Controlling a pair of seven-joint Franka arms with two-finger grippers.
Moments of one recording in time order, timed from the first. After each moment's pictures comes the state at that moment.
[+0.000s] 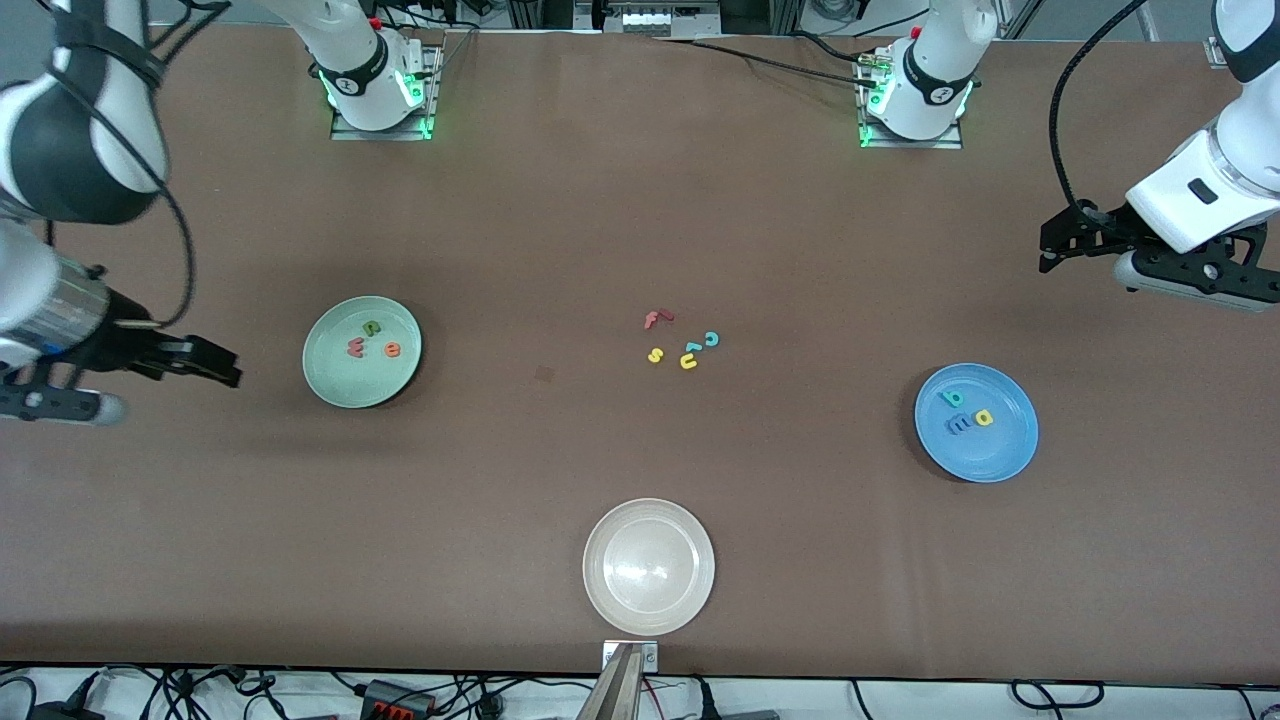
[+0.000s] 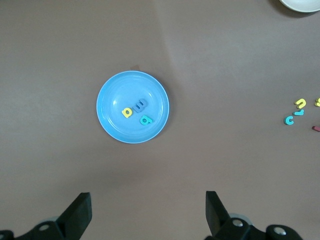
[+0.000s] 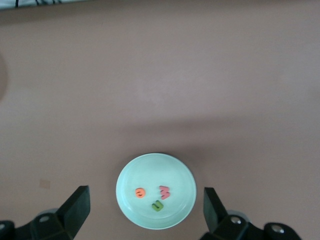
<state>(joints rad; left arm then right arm) 0.03 0.00 -0.09 -1.69 0.00 1.67 0.17 0.21 0.29 -0.24 -1.47 0.11 1.82 0.07</state>
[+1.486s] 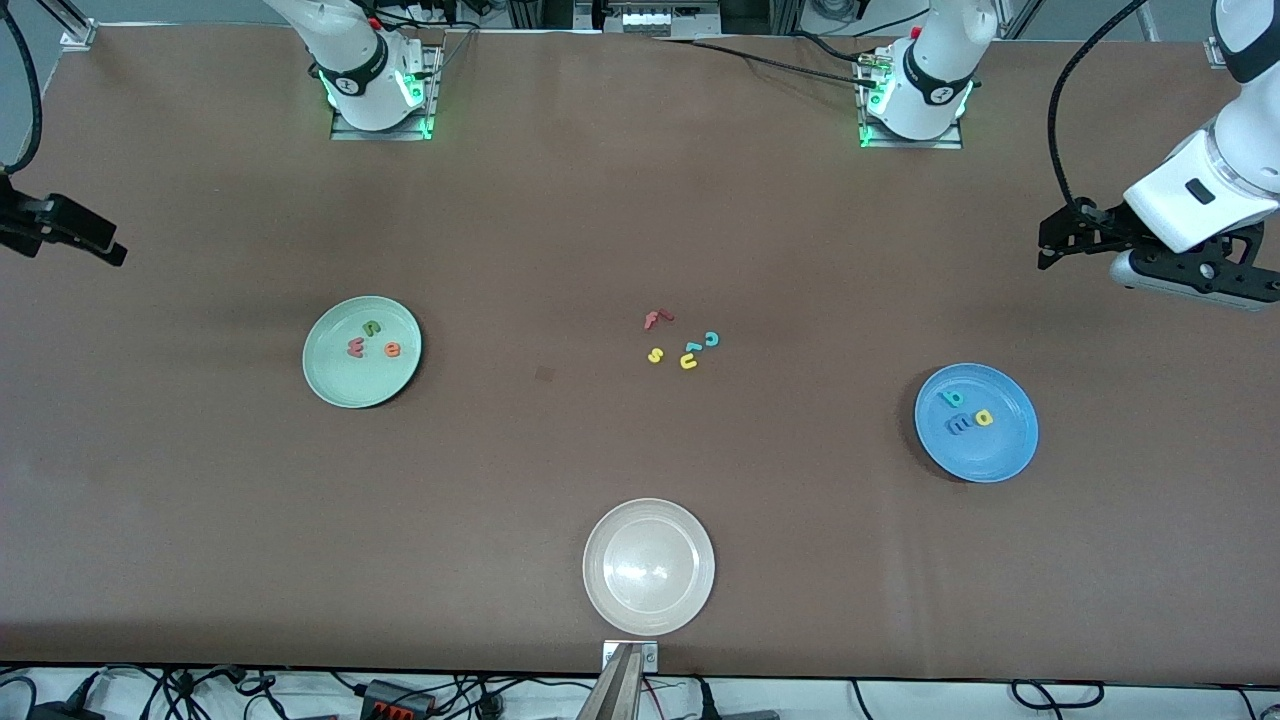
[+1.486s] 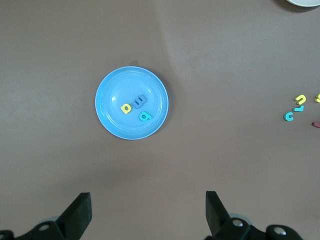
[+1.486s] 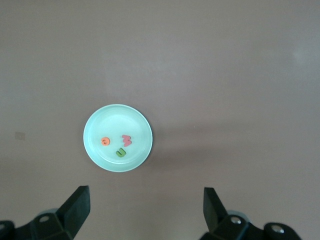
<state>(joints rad) 0.03 0.00 -0.09 -1.69 0.00 1.66 0.17 -0.03 -0.04 -0.07 -1.68 -0.01 1.66 0.00</state>
